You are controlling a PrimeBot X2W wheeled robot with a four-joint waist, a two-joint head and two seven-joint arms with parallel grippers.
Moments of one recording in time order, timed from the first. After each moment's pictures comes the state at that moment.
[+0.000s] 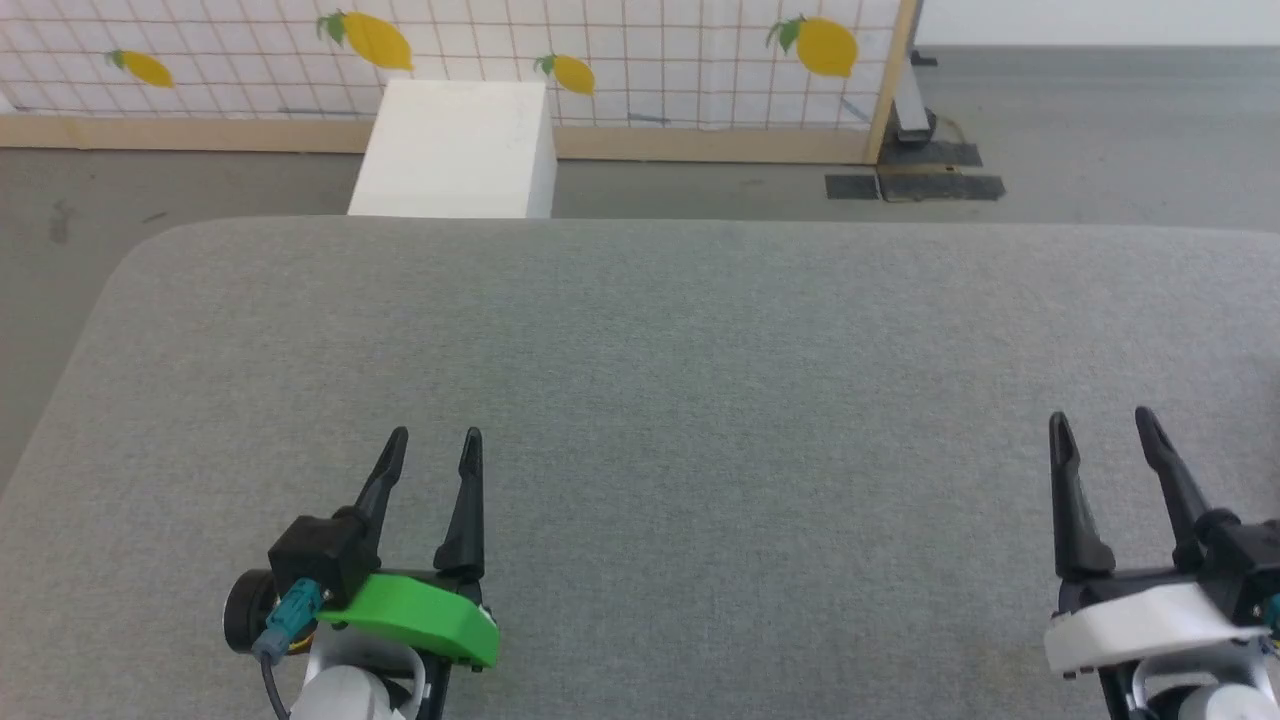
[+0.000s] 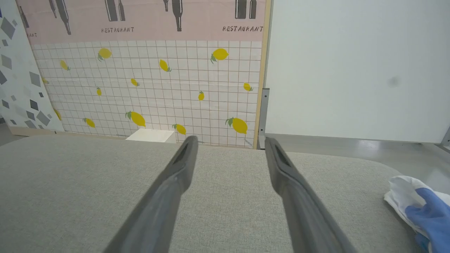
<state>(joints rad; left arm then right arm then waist) -0.09 0.06 -0.11 0.17 -0.22 -0.09 -0.26 0.02 -0.07 -0.12 -0.03 0.06 0.13 -0.18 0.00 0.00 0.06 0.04</state>
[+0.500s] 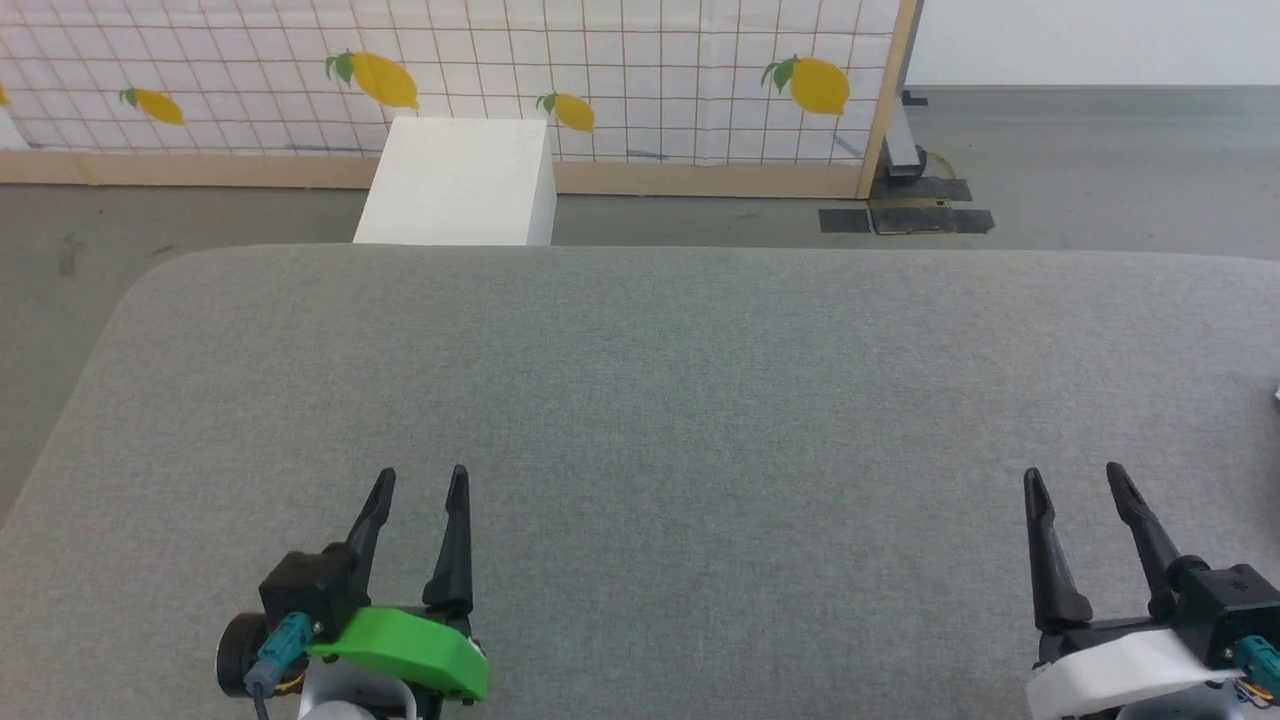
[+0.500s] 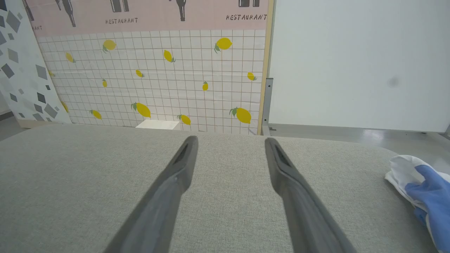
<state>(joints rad) -0.03 0.06 -0.08 0.18 -0.22 -0.09 -0.26 0.10 -0.05 -0.10 -0.03 0.06 0.13 -0.18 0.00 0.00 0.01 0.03</state>
